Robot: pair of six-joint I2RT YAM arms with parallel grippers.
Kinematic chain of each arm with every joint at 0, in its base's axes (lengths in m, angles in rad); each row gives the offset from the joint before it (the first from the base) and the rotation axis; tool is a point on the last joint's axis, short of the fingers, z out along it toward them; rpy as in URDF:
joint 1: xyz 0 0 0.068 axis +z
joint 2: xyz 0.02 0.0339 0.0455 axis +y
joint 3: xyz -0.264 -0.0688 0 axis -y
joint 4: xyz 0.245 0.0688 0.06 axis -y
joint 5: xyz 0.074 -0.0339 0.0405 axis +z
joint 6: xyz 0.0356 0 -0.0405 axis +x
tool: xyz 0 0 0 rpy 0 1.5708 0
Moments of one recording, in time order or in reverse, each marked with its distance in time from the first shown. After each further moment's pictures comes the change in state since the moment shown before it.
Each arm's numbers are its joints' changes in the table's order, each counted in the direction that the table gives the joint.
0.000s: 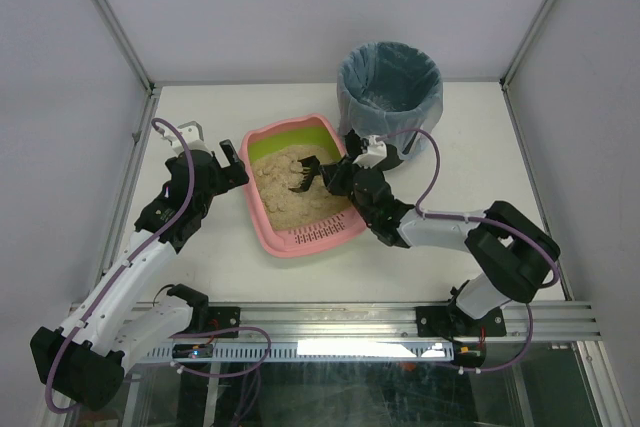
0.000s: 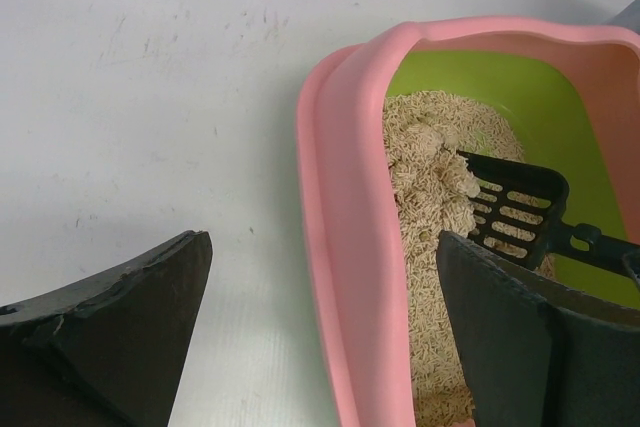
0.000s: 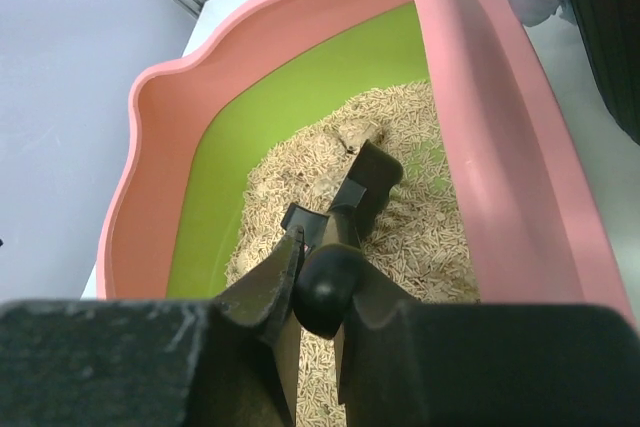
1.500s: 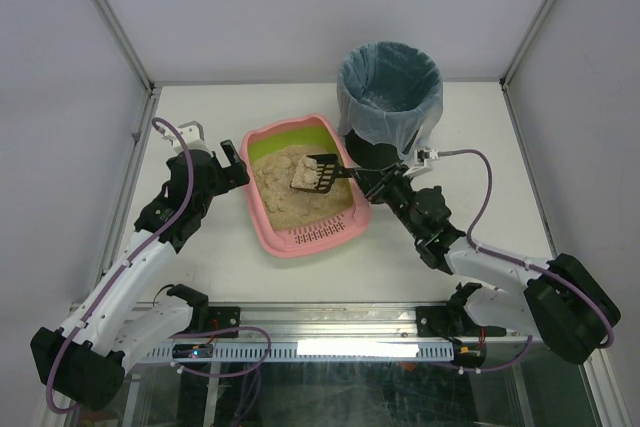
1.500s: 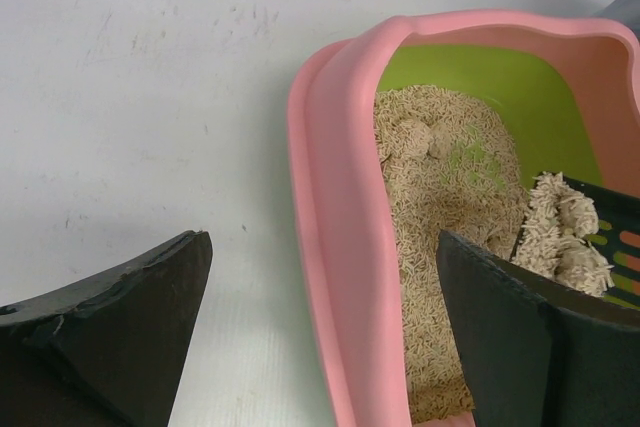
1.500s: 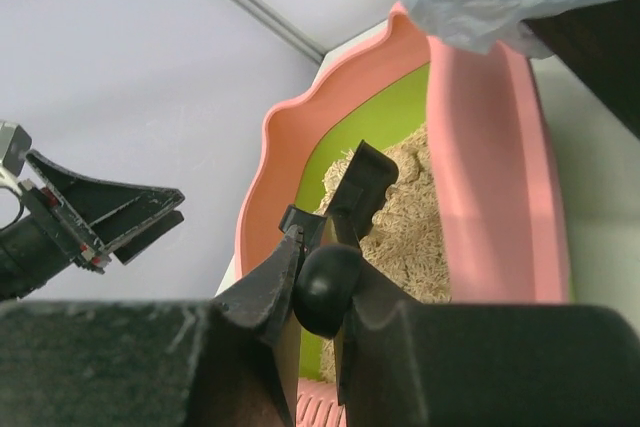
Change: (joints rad) left arm 0.007 0.000 0.000 0.001 -0.028 0.000; right arm -0.171 -0.432 -0.347 0.158 0.254 0.149
